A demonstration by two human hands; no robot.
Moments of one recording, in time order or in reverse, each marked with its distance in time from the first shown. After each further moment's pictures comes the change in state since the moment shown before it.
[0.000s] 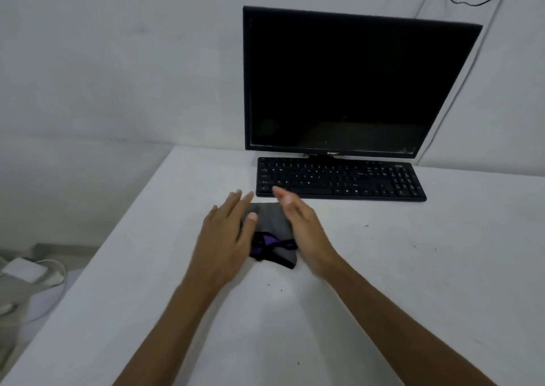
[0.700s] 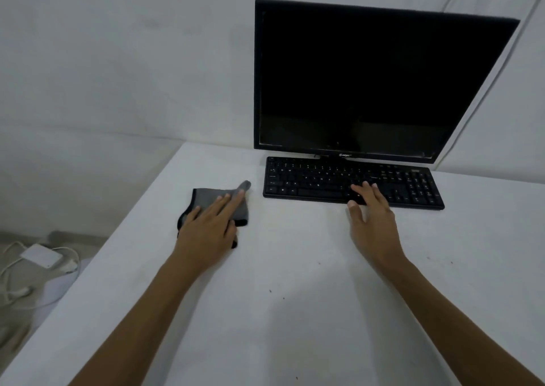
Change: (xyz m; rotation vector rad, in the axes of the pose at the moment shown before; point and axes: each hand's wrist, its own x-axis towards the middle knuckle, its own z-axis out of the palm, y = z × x) left_hand 0.021 -0.063 -0.007 0.411 -0.173 -0.055; right_hand 0.018 0.038 -0.113 -0.645 0.375 -0.070
